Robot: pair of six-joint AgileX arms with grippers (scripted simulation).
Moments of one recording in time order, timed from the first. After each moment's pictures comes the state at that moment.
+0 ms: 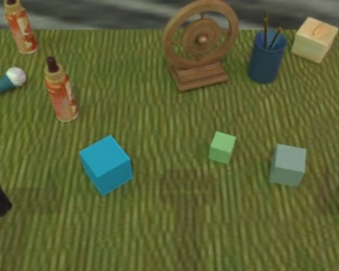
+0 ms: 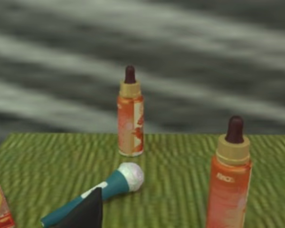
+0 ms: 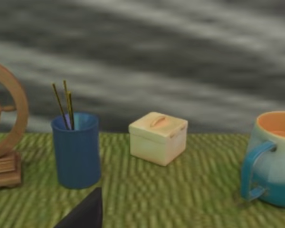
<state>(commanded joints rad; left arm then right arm) 0.00 0.00 0.00 0.00 0.00 0.00 0.00 0.00 0.00 0.00 0.00 0.00</state>
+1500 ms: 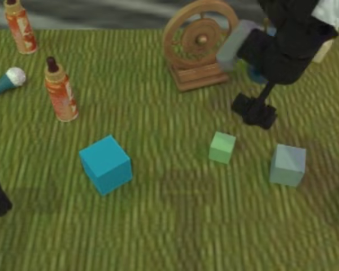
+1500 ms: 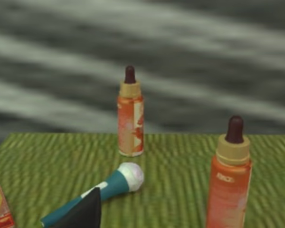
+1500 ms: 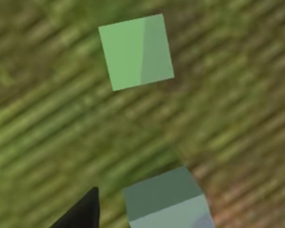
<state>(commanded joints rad) 0.00 0.00 0.00 0.00 0.00 0.00 0.44 1.99 1.71 -1.06 0.00 -0.56</state>
